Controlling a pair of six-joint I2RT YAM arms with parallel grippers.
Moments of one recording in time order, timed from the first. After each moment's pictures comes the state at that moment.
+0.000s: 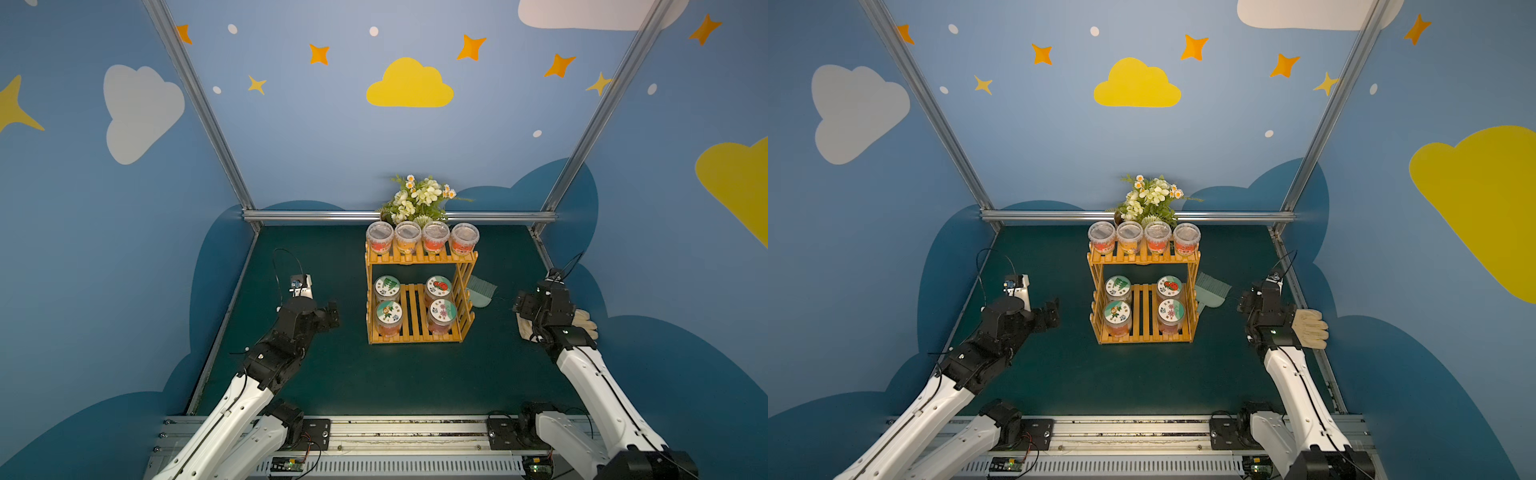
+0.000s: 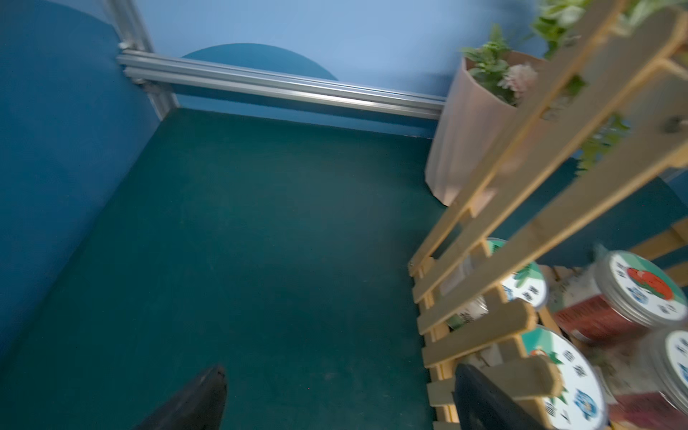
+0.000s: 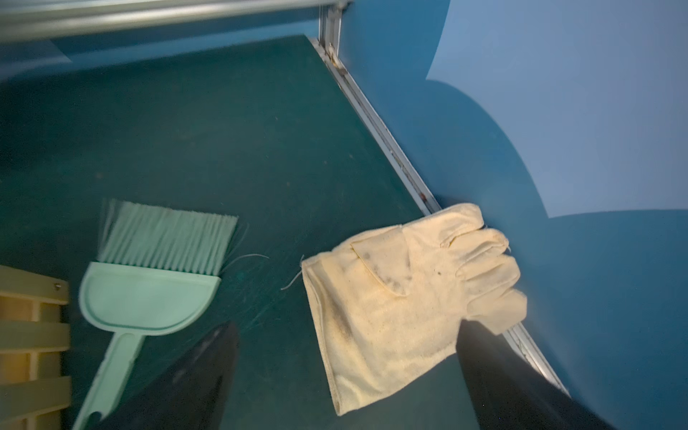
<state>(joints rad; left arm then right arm) -0.40 0.71 0.65 -0.49 -0.35 -0.36 0.06 0.97 0.63 -0.32 0.44 0.18</state>
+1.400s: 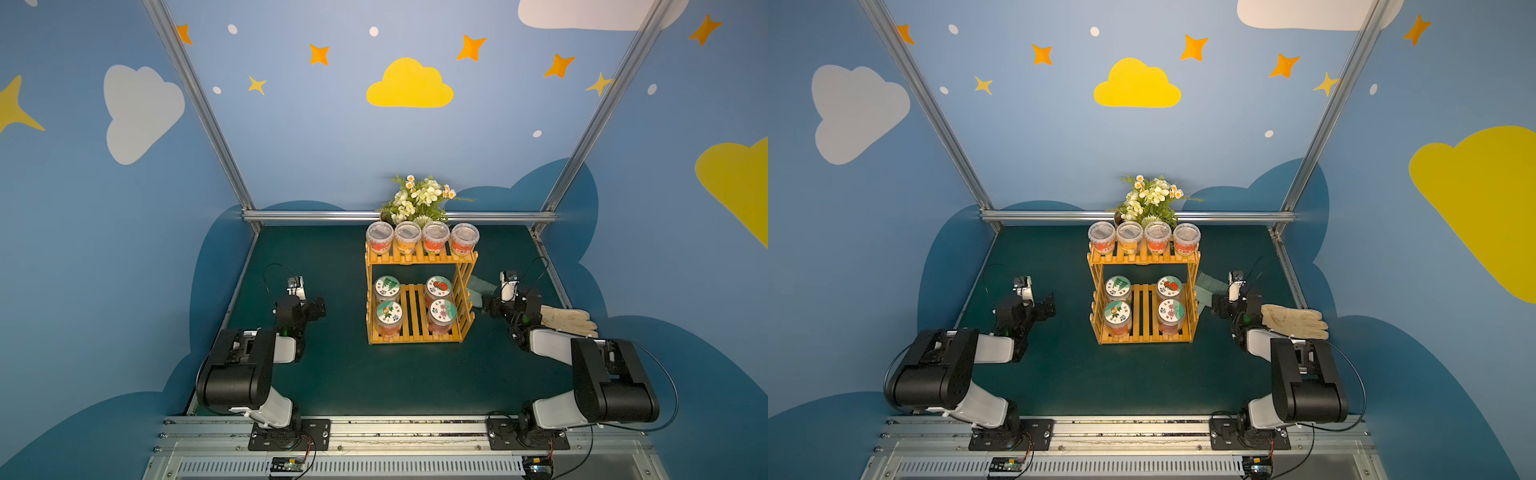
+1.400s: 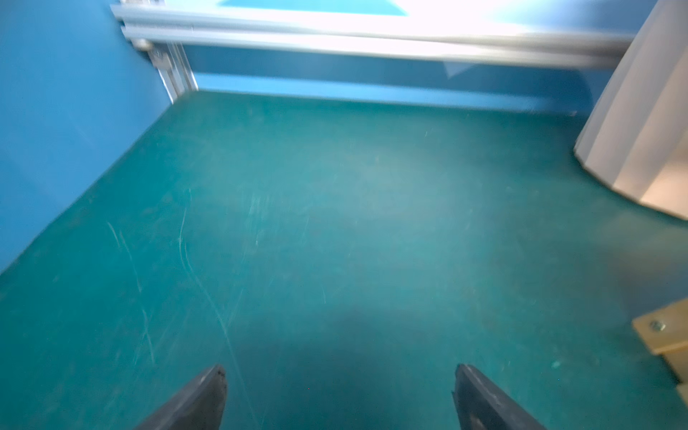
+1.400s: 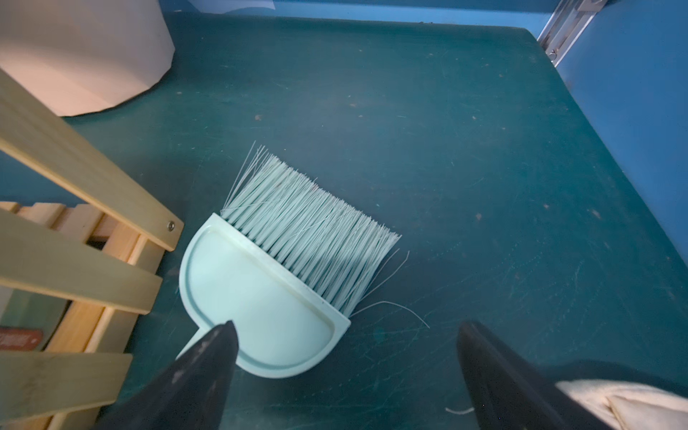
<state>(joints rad) 0.03 1.56 0.35 0.80 -0.05 -0.05 0.05 1.47 0.46 0.47 -0.04 -0.06</state>
